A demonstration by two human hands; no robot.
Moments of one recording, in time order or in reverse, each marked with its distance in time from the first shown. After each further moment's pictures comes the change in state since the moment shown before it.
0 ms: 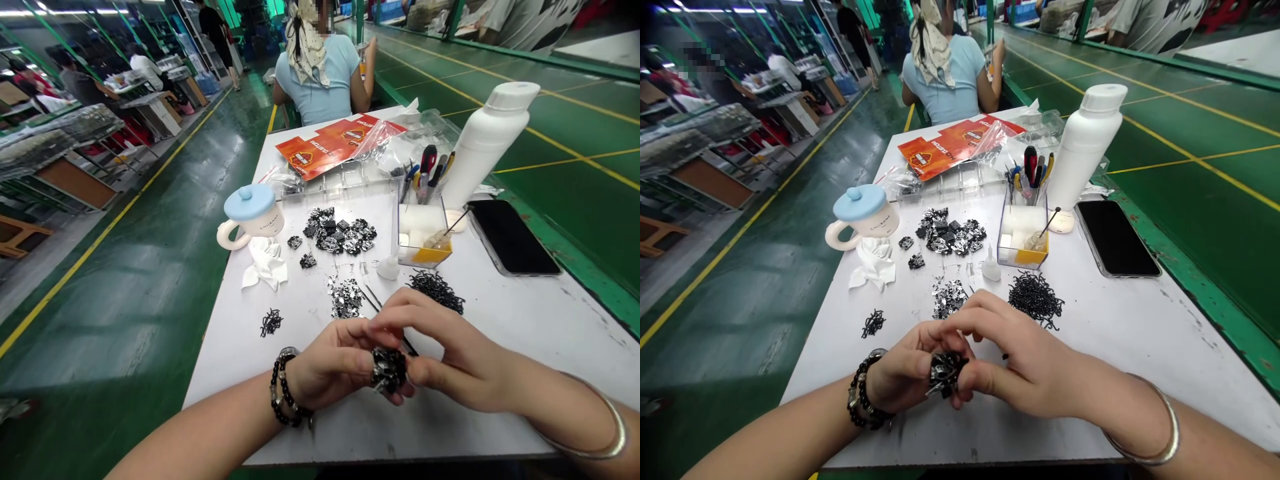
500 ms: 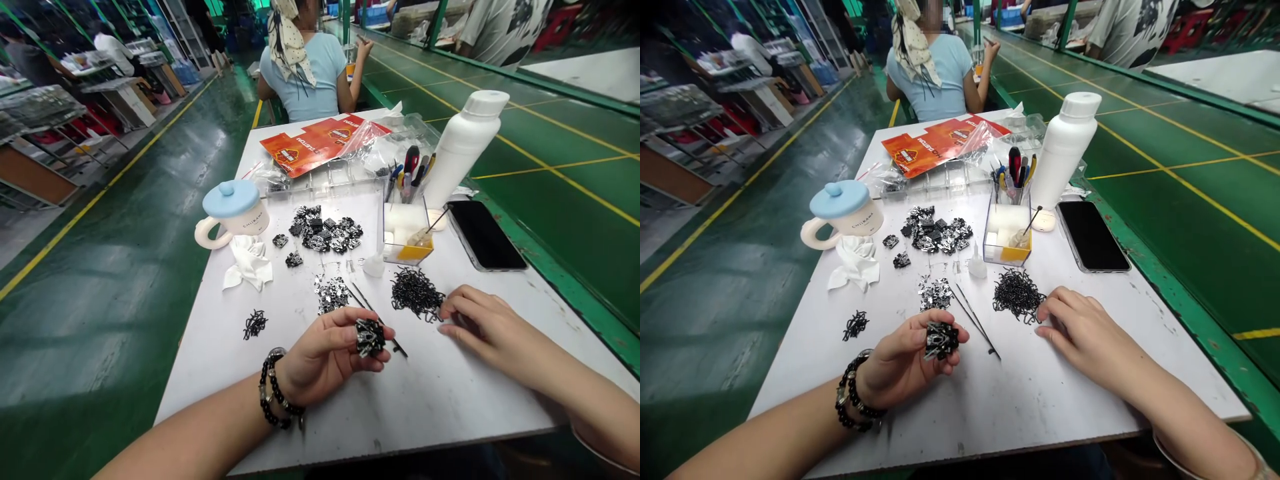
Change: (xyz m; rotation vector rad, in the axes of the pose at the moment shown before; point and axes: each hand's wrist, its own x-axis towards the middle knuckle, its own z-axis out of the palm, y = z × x) left_hand 0.004 -0.001 -0.005 -0.057 0.101 0.015; right_hand -0.092 0.041 -0.043 -0.773 -0.003 0.543
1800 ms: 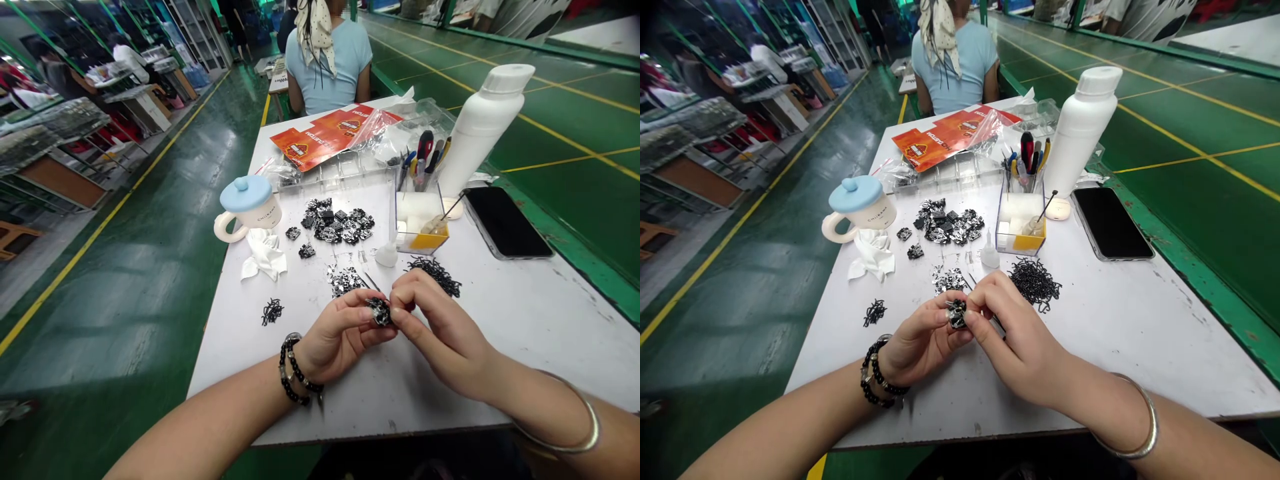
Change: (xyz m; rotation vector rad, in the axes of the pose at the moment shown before) left_hand 0.004 0.001 0.005 0.041 0.197 0.039; right_hand 0.040 -0.109 0.010 0.700 0.237 -0.250
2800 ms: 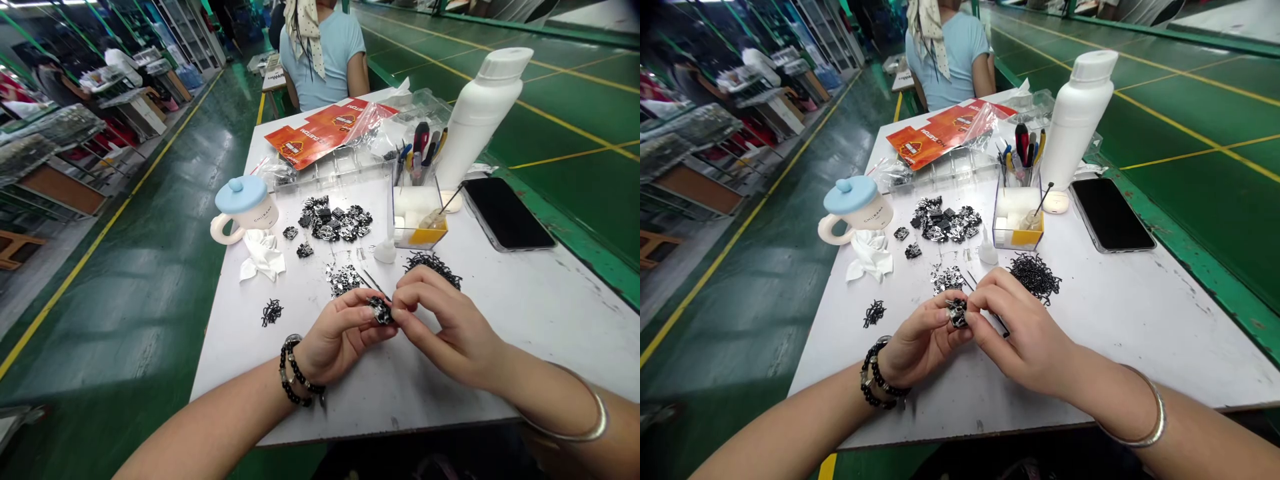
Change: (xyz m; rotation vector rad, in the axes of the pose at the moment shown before) left_hand 0.000 -0.001 0.002 -0.009 0.000 0.011; right_hand 0.000 0.004 -0.005 -0.093 0.021 -0.135
